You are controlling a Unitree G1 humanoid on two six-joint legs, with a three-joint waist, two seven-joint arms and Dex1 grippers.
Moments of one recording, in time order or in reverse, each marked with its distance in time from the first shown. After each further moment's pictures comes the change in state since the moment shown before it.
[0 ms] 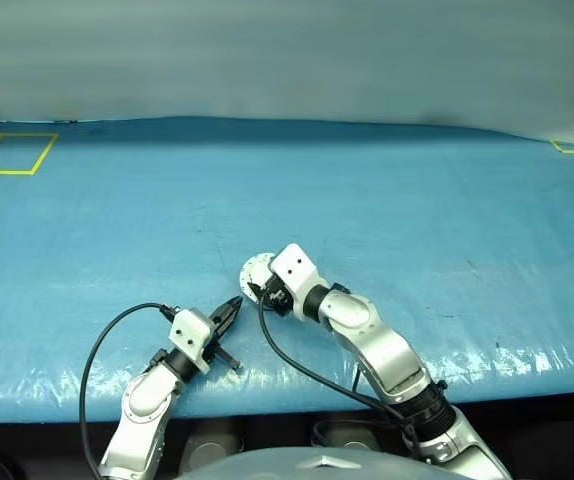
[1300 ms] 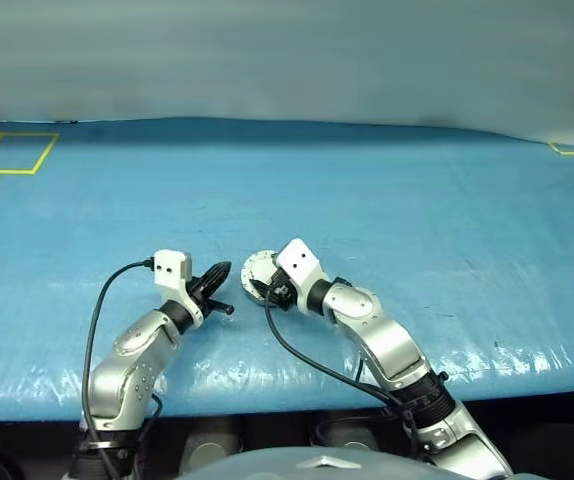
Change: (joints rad) left arm -0.252 -0.012 0.178 -0.302 -0.461 0.959 0.151; right arm -0.028 -0.009 -0.041 0.099 0.028 -0.091 0.071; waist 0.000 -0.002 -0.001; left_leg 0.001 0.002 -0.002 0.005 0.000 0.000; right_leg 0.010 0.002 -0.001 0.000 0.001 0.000
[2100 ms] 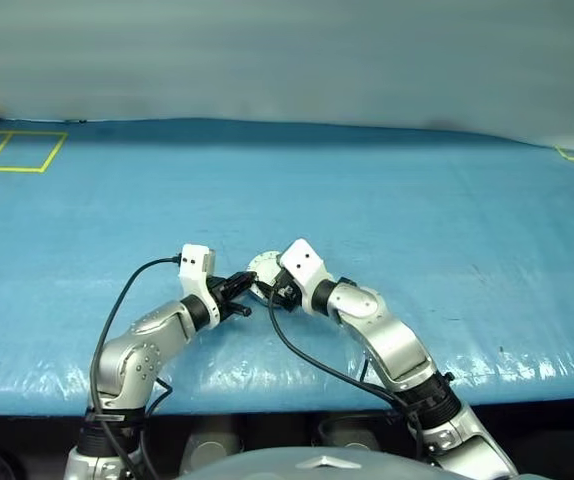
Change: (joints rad) left arm -0.083 0.007 -0.017 0.007 -0.062 0.237 0.025; right arm 0.043 -0.038 -0.003 -0.087 -0.003 0.048 0.019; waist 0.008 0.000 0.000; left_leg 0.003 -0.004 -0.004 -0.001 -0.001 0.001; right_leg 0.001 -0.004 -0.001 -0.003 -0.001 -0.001
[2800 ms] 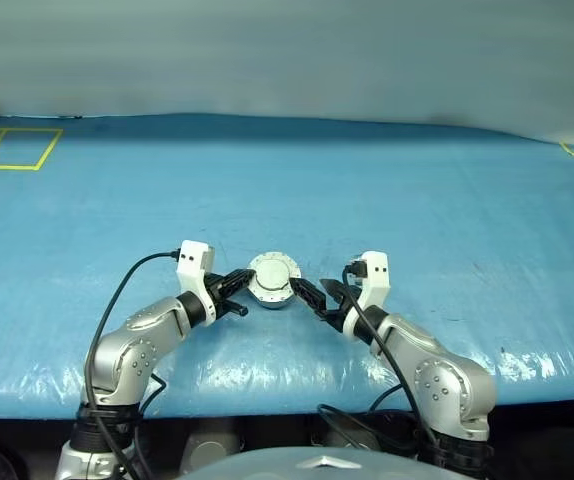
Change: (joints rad) left arm -0.012 0.035 -0.003 -0.003 0.024 -0.013 -0.042; right arm 0.226 0.291 -0.580 -0.277 0.581 0.551 -0.250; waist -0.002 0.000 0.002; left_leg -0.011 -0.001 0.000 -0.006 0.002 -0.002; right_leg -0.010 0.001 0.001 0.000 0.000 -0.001
